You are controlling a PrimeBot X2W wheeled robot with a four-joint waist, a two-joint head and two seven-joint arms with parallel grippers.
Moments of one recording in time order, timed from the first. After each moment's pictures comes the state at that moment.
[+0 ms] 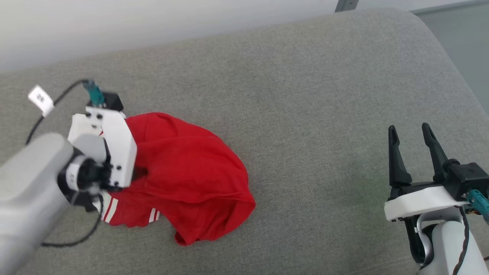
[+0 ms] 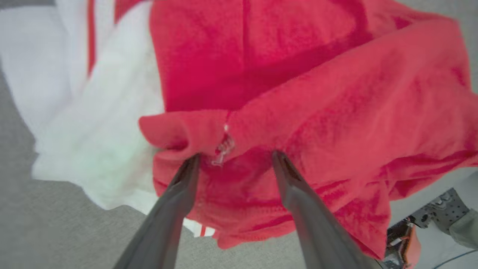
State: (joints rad) left arm -0.92 0.74 -1.04 0.38 -1.19 0.17 0.86; right arm -0.22 -0.05 -0.11 0.22 0.08 0.13 -0.26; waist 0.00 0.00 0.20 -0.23
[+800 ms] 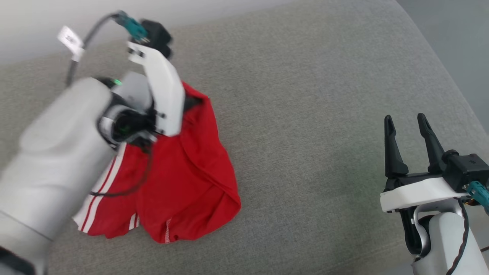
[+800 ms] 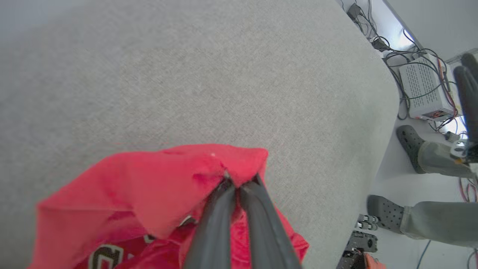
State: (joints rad) left arm -1.09 0.51 -0.96 0.53 -1.23 -0.11 0.65; right arm -0.26 -0.05 -0.08 0.23 0.14 0.13 -0.26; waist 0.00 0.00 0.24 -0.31
